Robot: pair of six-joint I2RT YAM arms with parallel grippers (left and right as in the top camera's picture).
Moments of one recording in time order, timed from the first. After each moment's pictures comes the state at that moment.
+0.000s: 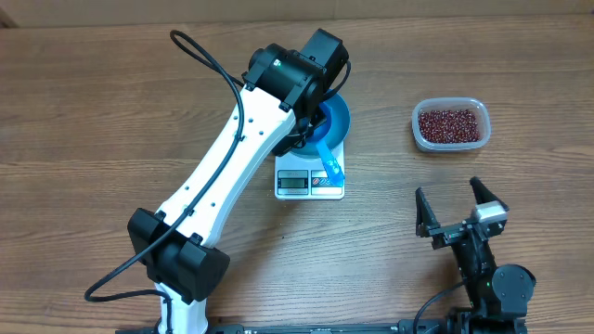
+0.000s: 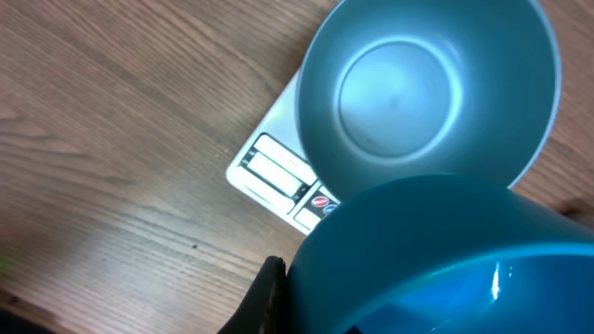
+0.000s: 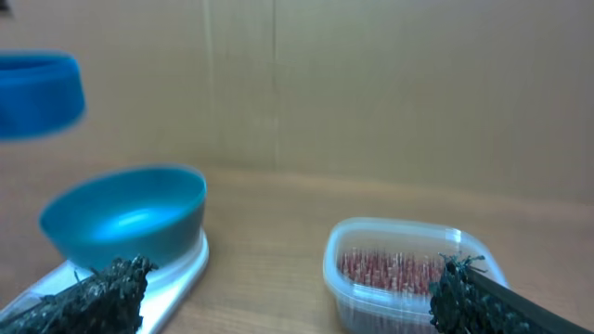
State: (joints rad) left arm -0.60 1.99 2.13 -1.56 -0.16 -1.24; right arm -0.08 0.01 0.02 0.06 -0.30 0.01
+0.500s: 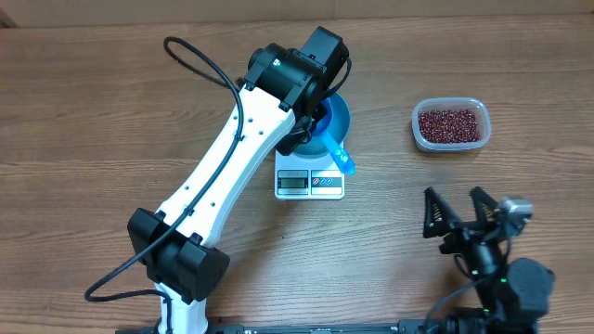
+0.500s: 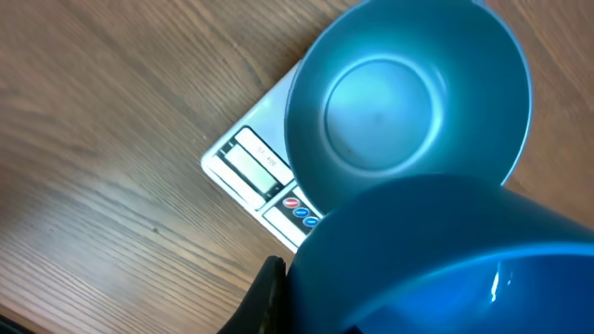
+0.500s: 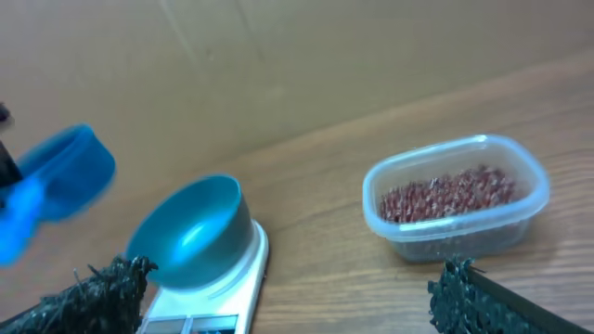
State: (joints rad) left arm -0.60 1.99 2.13 -1.54 -0.16 -1.42; right arm -0.08 0.10 0.28 -0.33 -0.27 0.36
